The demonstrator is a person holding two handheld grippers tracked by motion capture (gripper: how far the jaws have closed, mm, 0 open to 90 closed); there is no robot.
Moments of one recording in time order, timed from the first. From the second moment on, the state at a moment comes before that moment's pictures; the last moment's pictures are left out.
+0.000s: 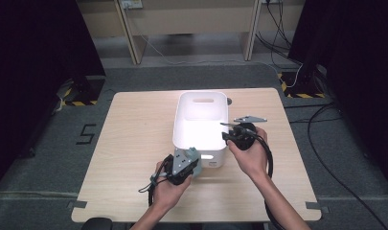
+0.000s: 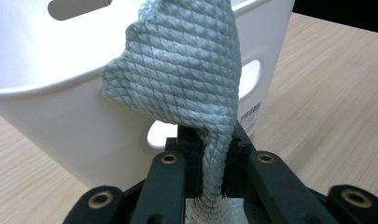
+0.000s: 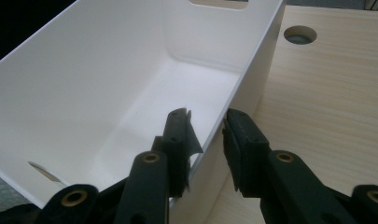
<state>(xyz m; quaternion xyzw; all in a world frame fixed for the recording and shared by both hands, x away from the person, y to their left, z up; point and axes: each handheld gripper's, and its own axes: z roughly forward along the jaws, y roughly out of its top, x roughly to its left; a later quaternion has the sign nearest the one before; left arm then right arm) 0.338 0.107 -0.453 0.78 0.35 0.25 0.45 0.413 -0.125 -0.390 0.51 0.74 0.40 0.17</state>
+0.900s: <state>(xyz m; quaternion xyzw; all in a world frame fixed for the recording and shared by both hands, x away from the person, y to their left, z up) 0.341 0.089 -0.453 0.80 0.34 0.24 0.44 0.413 -0.125 -0.390 0.51 0.74 0.40 0.16</state>
